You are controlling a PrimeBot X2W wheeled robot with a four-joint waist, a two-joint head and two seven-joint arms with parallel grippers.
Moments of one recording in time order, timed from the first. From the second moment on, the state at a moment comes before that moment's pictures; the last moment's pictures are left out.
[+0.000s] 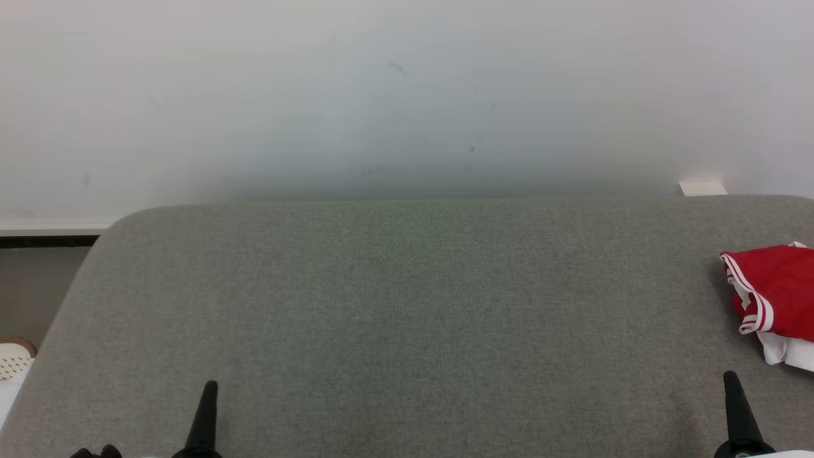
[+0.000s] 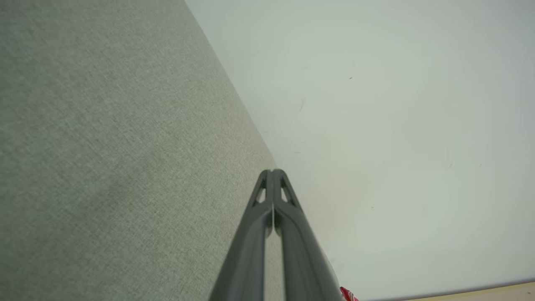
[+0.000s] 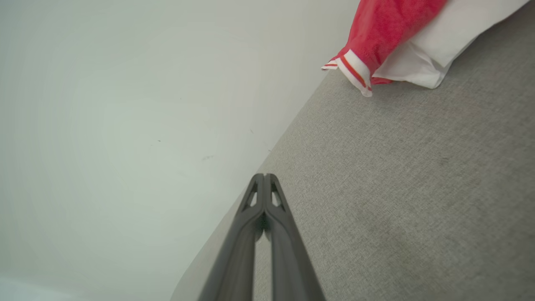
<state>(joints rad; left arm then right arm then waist) 0.00 0.04 0.06 0.21 -1.13 -0.11 -0.01 -0.02 -0.04 -0.09 0.24 1.13 0.13 -0.01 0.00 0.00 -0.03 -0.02</state>
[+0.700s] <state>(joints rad) -0.04 0.04 0.08 0.22 -1.33 -0.12 0.04 -0.05 -0.04 -0.10 0.24 1.32 0.13 0.04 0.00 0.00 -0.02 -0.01</state>
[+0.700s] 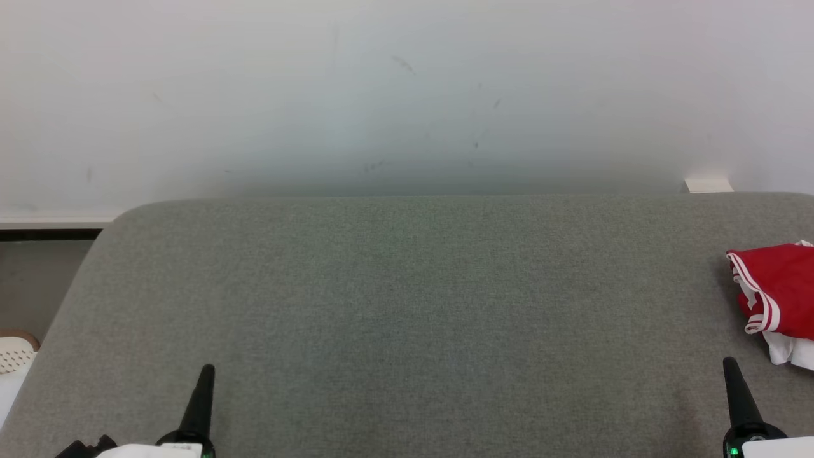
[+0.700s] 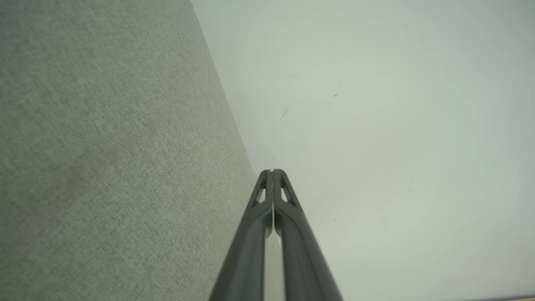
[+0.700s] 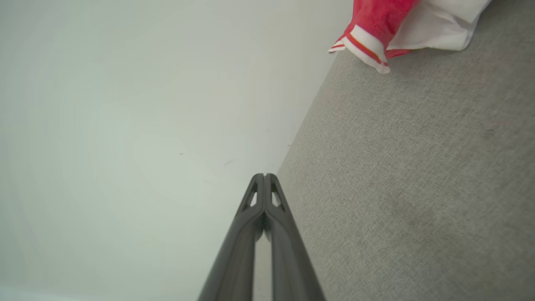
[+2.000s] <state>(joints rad) -0.11 0.05 0.11 0.25 -1.61 -0.13 0.11 -0.10 -0.05 -0.11 0.24 1.61 0.13 0.11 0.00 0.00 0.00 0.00</state>
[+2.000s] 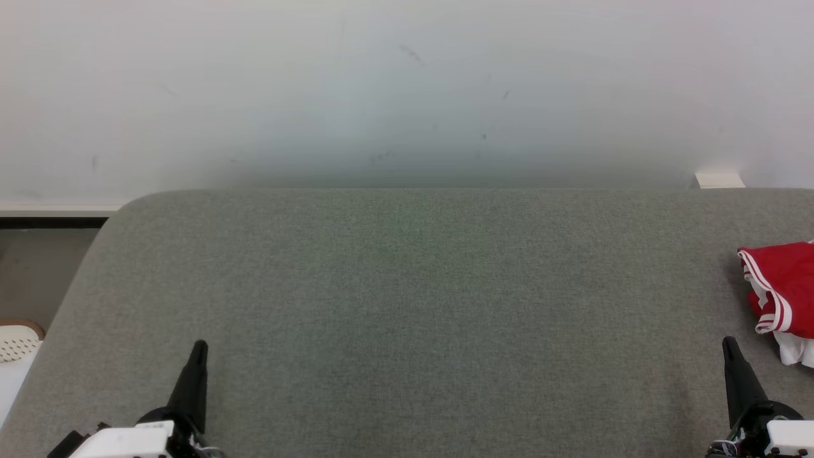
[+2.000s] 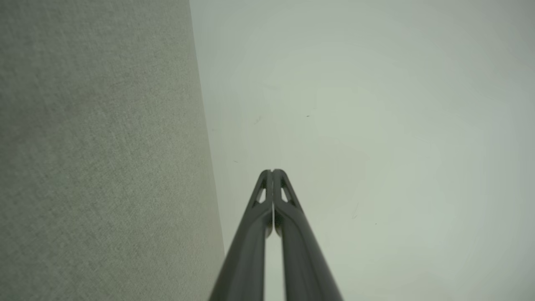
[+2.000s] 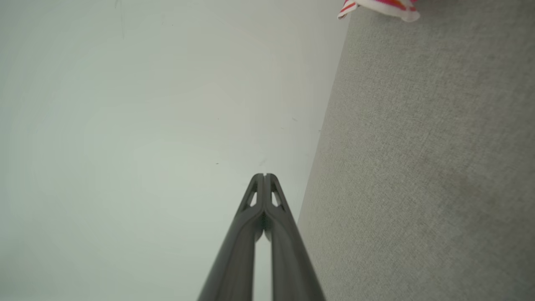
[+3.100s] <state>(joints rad) -0.11 0.05 0.11 0.25 -1.61 -0.13 0.11 -0.10 -0.05 -0.11 0.24 1.61 0.13 0.11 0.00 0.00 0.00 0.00</state>
